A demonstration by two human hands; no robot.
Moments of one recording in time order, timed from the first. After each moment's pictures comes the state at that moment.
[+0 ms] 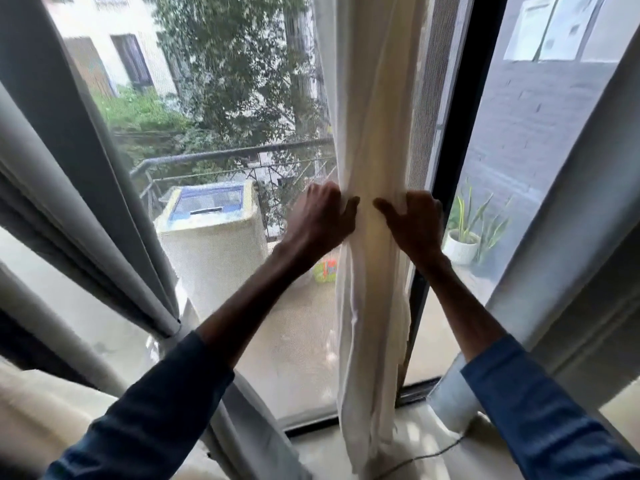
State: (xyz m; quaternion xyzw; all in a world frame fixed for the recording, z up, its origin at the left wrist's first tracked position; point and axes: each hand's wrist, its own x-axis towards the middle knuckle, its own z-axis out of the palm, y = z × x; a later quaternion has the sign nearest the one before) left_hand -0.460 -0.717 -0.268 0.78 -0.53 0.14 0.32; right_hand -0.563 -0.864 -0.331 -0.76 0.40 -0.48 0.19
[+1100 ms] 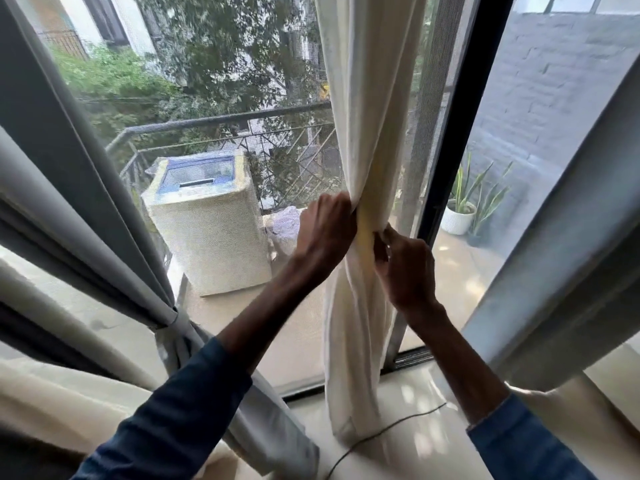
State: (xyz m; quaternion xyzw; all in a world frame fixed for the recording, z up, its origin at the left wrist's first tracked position) left_hand -0.456 -0.725 -0.336 0.77 -0.54 0.14 0.31; right_hand -0.579 -0.782 -0.407 -0.83 0.36 -0.43 0.04
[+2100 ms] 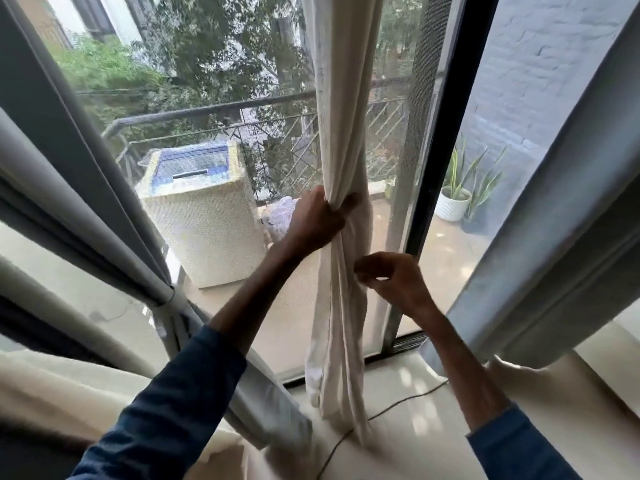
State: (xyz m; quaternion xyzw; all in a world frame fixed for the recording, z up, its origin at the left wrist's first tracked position) left_hand -0.441 -0.721 -0.359 0.77 -0.48 -0.07 0.41; right_hand -0.607 -0.782 -0.472 -0.76 0.31 -0.31 0.48
